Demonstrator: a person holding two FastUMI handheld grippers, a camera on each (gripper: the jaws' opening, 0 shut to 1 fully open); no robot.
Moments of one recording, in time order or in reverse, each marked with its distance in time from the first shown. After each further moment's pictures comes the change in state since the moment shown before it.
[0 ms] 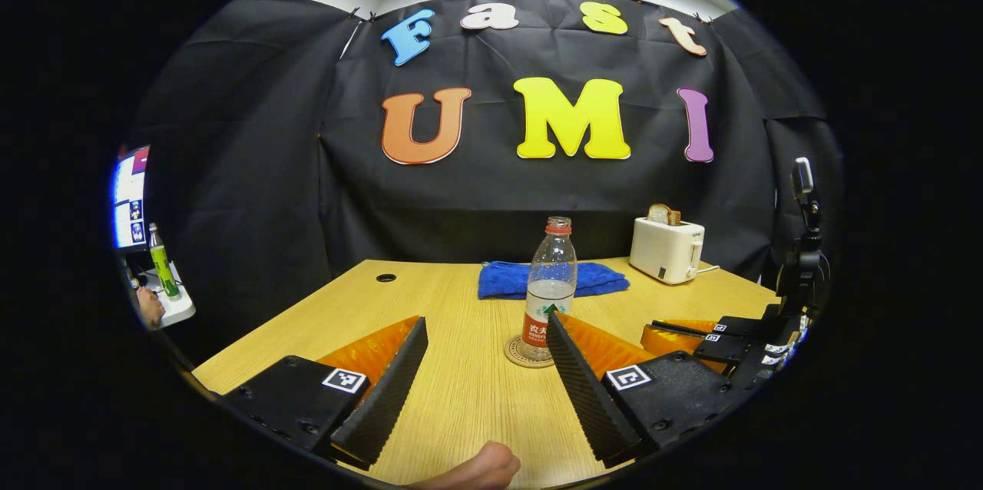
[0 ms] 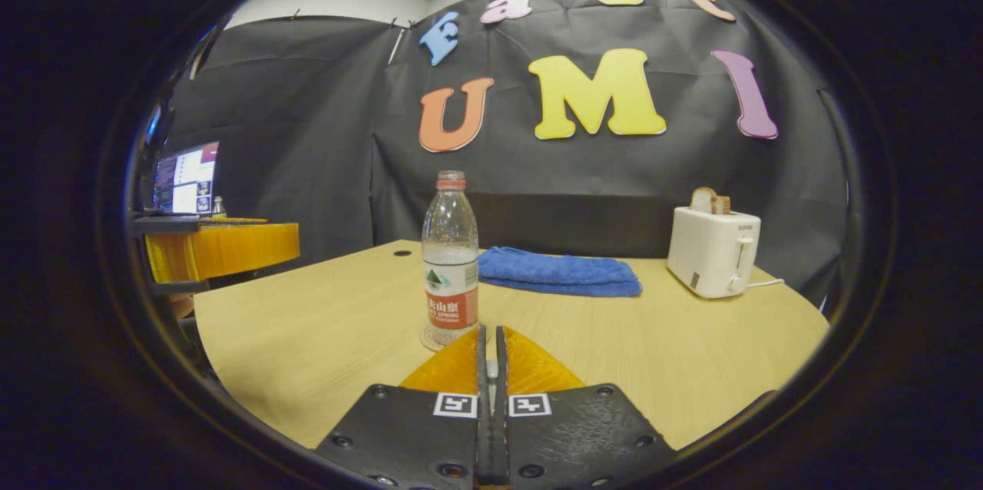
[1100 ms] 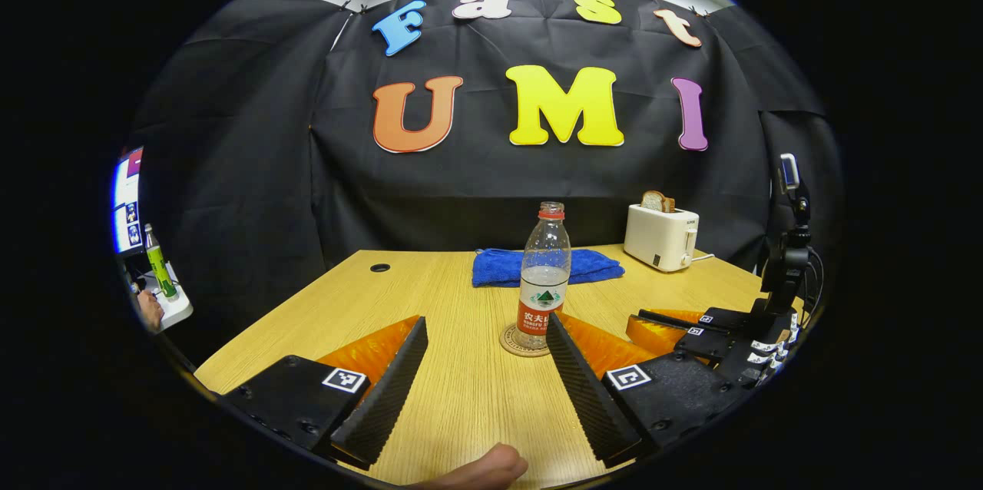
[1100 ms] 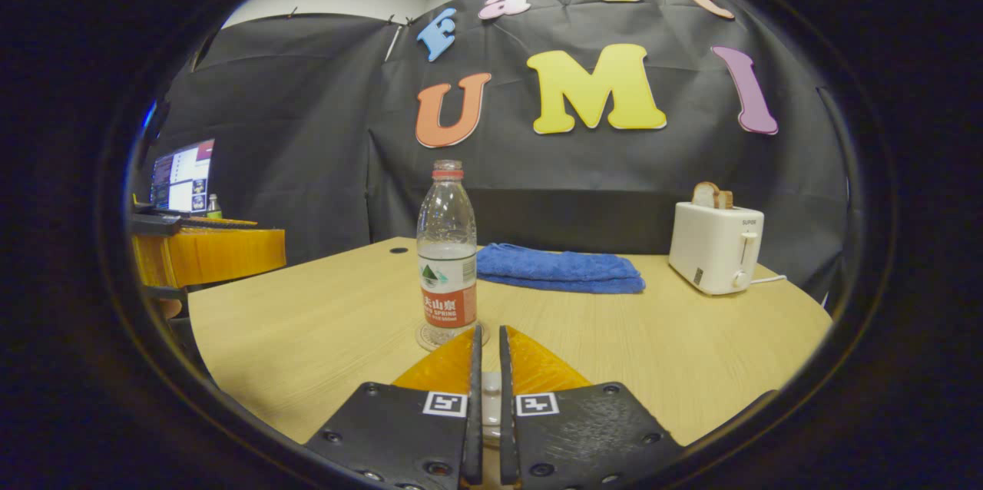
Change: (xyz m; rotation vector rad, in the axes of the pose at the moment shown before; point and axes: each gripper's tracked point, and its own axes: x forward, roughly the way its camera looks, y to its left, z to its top) left arm -0.003 -0.006 -0.008 0.008 0.051 -0.034; right arm 0.008 0.002 -0.001 -0.002 -0.006 -0.011
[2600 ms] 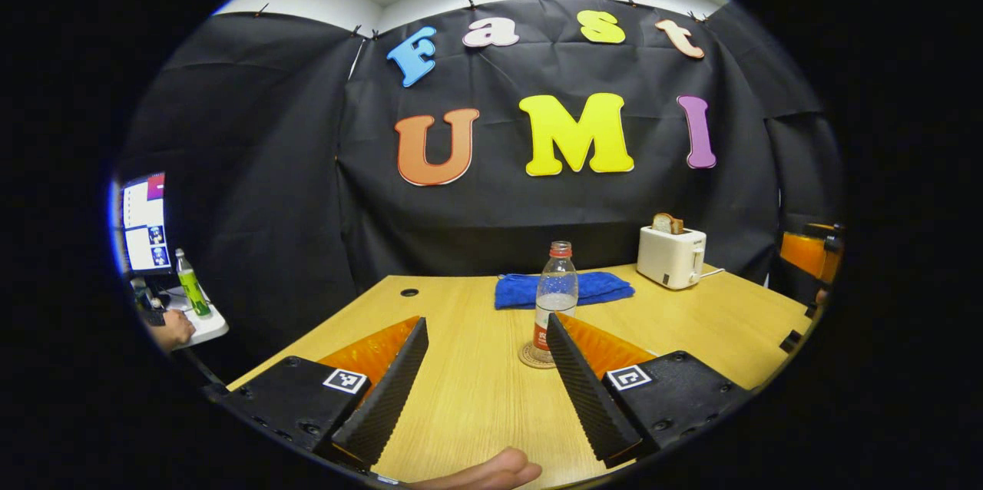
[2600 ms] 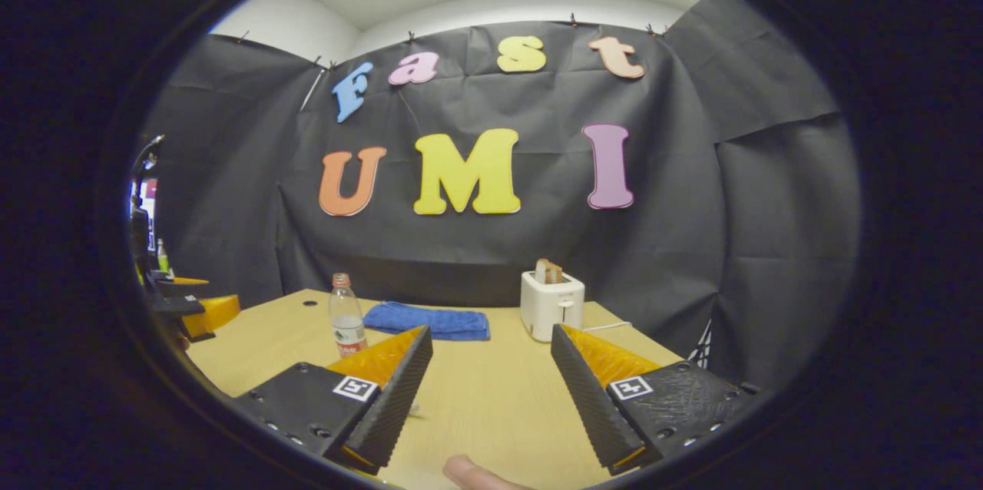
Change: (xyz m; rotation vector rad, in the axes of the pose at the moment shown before) left arm -0.046 0.008 0.039 0.006 -0.066 0.078; right arm -0.202 -0.107 0.112 0.028 -0.152 -0.398
